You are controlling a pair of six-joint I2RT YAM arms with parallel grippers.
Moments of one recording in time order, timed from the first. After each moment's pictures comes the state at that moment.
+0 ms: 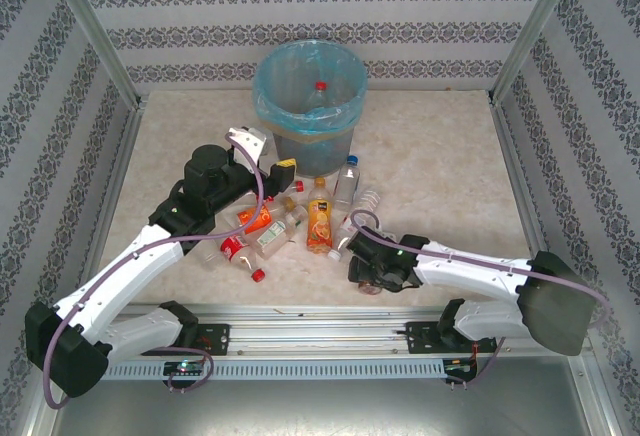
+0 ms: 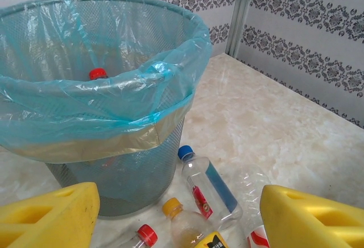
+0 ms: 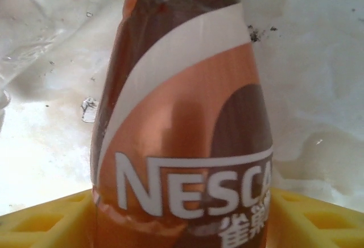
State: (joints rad) left arm -0.52 1.07 0.92 -0.09 0.12 -0.03; right arm 0.95 1.24 0.60 -0.67 0.07 1.11
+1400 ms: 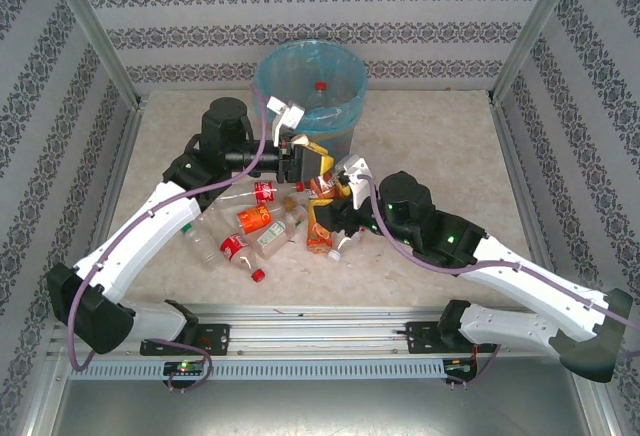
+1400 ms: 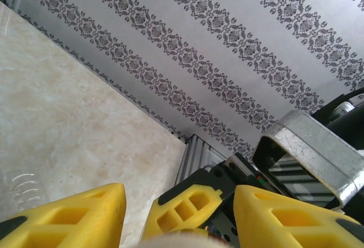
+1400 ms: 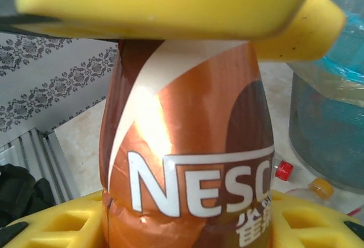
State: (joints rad) left arm -0.52 1.32 1.31 -0.24 0.87 -0.43; right arm 0.95 1.00 0.98 -0.29 -0.04 0.23
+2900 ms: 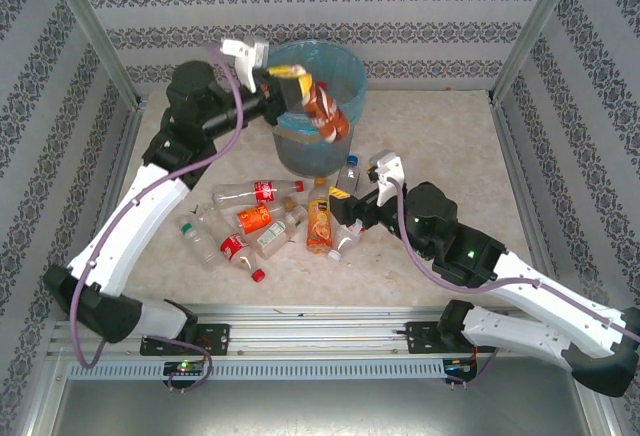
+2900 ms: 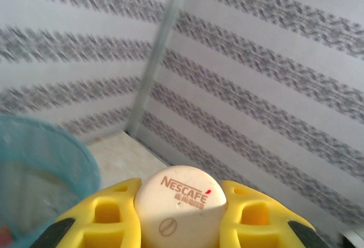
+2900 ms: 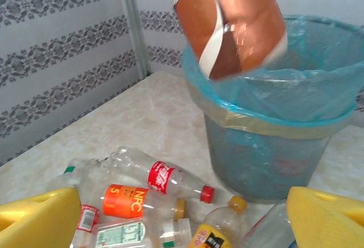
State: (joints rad) left arm -0.43 1.43 1.62 -0.15 0.44 -0.32; right arm 0.95 0.84 0.88 -0.21 0.28 0.17
